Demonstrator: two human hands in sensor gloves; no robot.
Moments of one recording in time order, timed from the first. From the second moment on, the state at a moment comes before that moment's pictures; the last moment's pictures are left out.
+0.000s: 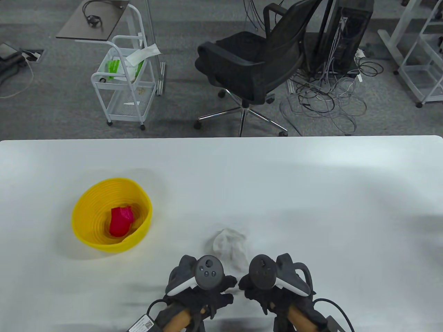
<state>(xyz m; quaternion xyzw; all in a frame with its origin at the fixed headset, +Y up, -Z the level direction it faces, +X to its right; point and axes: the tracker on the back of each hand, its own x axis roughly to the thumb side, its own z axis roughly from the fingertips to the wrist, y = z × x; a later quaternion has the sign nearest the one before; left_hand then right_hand) -0.079 -0.745 -0.229 -0.22 -0.22 0.19 0.93 0.098 -0.720 -0.226 0.17 0.17 0.97 0.09</state>
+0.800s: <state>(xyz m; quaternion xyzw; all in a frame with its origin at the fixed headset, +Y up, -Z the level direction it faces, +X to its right) -0.068 -0.769 -0.237 -0.18 -0.22 0.15 0.95 0.114 -0.721 -0.231 0.17 0.17 0.96 0.12</state>
